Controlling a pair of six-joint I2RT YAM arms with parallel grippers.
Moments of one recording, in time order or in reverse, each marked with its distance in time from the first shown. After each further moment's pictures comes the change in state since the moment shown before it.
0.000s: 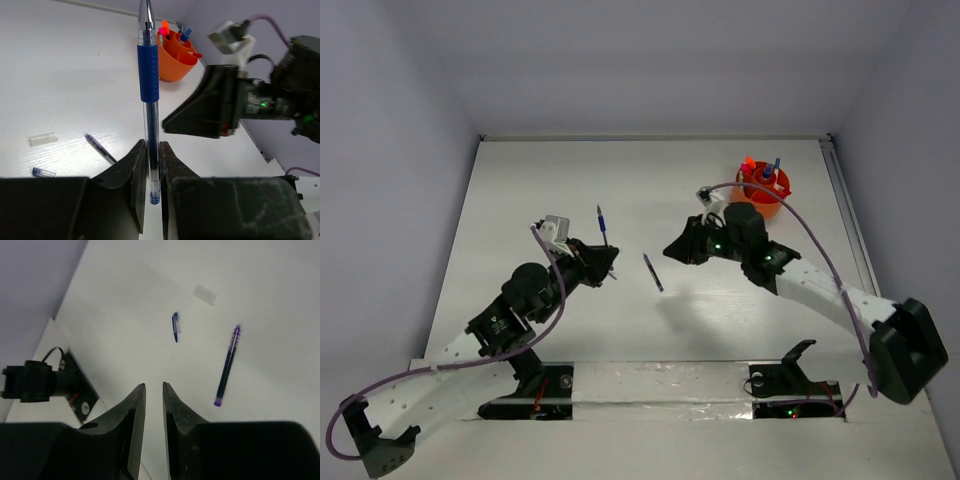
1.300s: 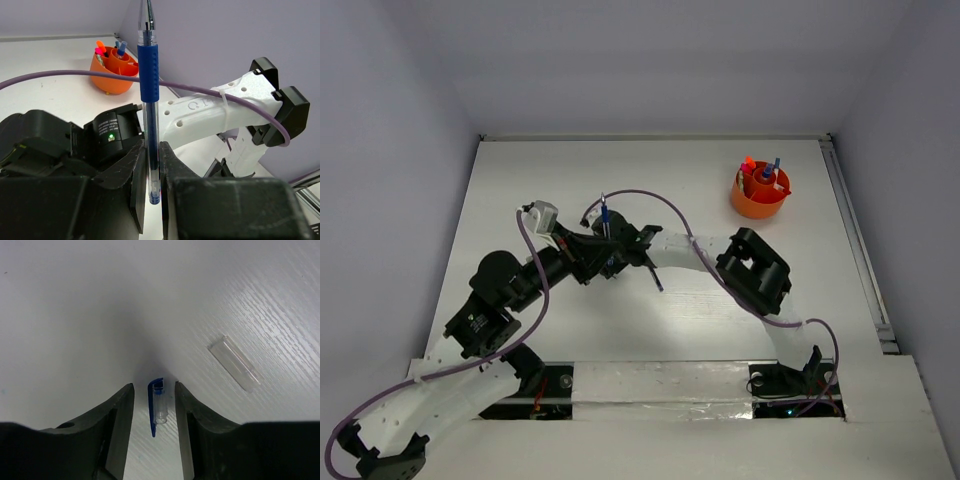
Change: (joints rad) left arm 0.143 -0.005 0.187 -0.063 0.399 0.053; right arm 0.349 0.966 0.821 -0.370 0.386 -0.365
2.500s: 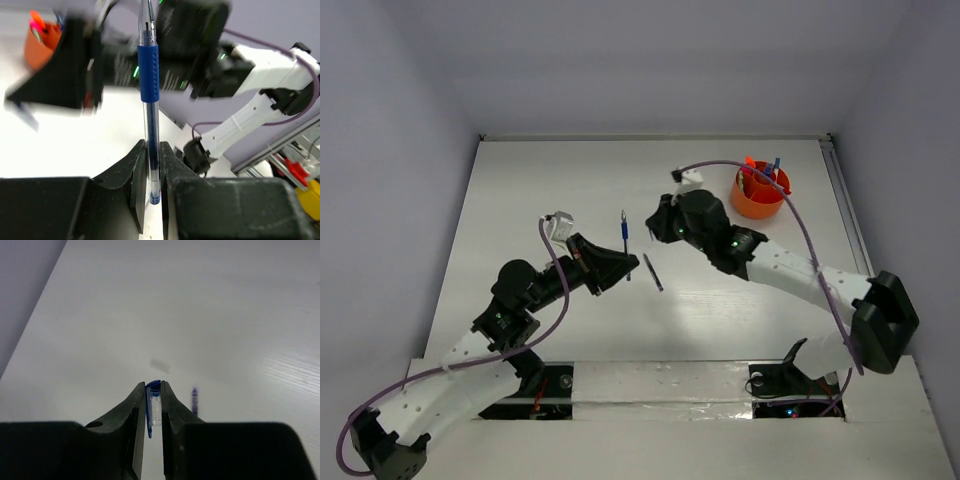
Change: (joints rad) left arm 0.013 0.022 -0.213 0.331 0.186 -0.177; right arm -0.109 -0.707 -0.486 0.250 0.199 0.271
